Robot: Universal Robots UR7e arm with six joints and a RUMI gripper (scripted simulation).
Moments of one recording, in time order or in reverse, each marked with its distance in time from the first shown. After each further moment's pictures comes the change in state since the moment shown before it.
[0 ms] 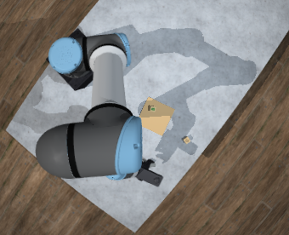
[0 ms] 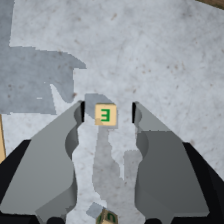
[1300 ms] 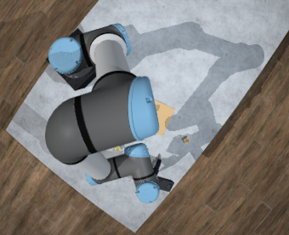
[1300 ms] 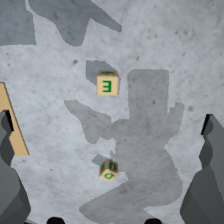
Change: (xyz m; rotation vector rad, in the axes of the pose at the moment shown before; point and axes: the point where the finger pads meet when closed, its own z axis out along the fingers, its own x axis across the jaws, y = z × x) arm 0.001 -0.001 -0.007 -0.405 -0.020 0.007
